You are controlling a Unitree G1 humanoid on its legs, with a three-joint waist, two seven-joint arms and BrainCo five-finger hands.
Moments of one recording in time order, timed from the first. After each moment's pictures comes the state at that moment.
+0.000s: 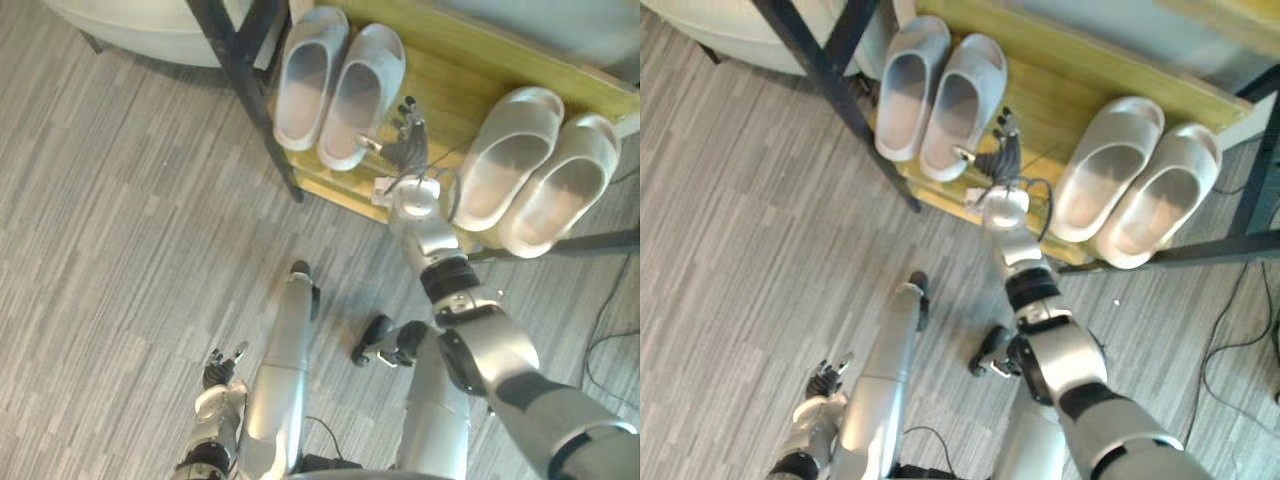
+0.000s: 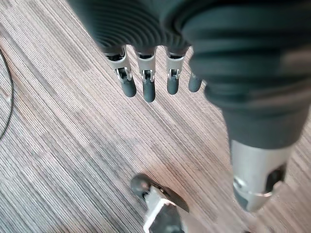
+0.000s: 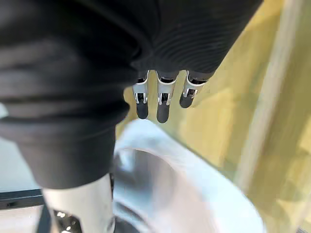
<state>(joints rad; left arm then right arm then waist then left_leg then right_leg) -0.11 0.03 0.25 0.92 -0.30 -0.12 0.19 -0.91 -0.13 0.13 0.60 0.14 -0.04 -0.38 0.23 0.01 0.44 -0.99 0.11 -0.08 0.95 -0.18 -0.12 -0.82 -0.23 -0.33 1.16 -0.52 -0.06</state>
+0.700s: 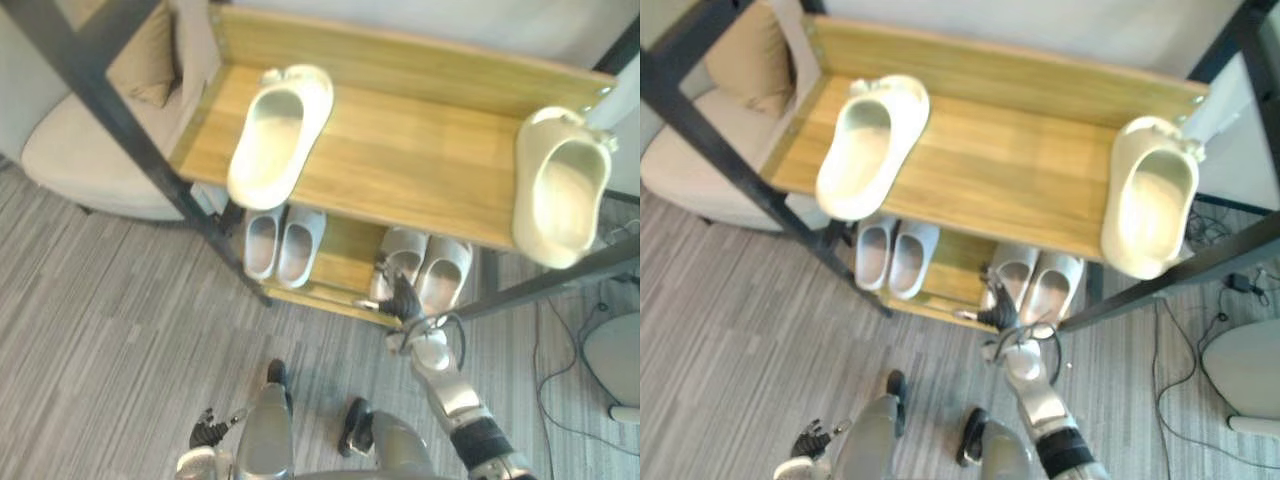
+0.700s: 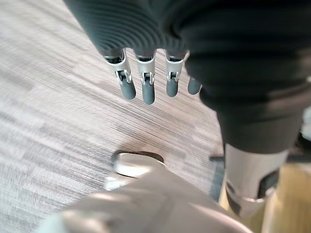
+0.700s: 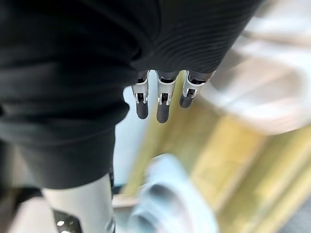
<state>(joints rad) 0.10 0.15 0.04 0.99 -0.15 -0.10 0.13 -0.03 -0.17 0.19 0.37 -0.05 -0.11 -0.12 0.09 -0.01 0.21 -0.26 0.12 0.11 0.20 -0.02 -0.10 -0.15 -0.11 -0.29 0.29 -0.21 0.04</state>
